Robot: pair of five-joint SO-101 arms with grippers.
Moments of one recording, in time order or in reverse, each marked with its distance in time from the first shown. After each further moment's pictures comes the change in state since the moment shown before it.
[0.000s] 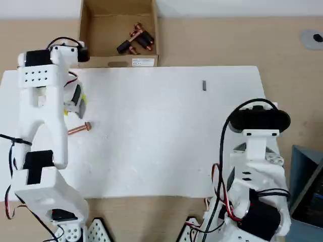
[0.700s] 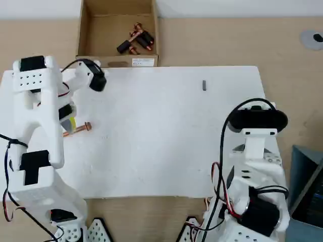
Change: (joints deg) left arm -2.6 0.0 7.5 -0.2 -42.7; right arm 0.0 0.2 2.8 -0.7 0.0
